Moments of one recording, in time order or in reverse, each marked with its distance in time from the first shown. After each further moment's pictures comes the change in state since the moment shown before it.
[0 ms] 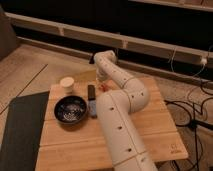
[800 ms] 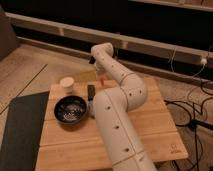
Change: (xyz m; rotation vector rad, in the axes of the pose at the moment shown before) arm -0.033 0.023 -0.055 0.025 -0.046 0.016
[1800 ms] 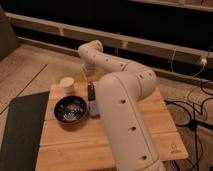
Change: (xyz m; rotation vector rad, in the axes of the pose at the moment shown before) arm 0.036 0.094 -0.052 -0.040 -0.023 -0.084
